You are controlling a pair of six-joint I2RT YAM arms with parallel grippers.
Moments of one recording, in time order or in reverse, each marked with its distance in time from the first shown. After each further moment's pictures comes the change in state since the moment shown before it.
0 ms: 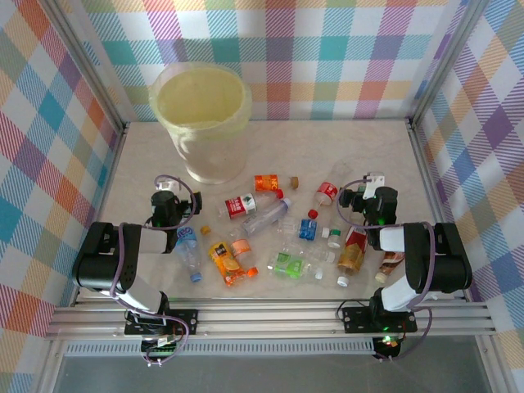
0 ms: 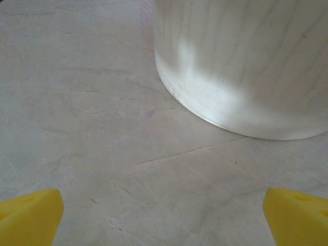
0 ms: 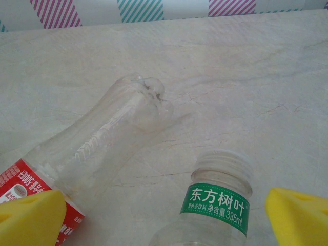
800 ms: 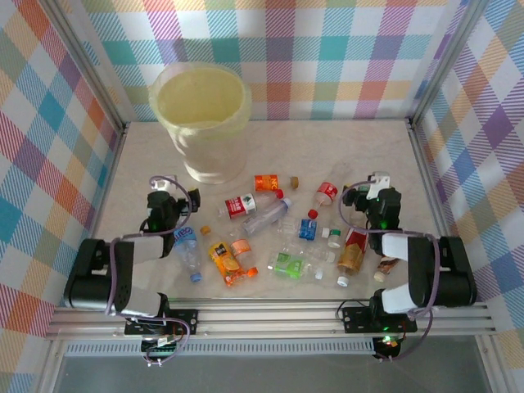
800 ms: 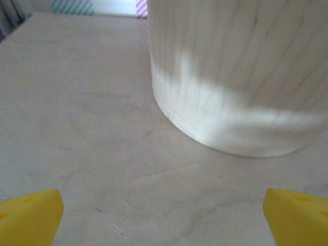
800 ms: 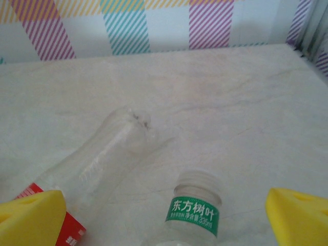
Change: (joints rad) left arm -0.002 -0.234 -0.010 -0.141 -0.009 -0.022; right arm 0.000 -0.204 -0.030 -0.084 0.077 0.019
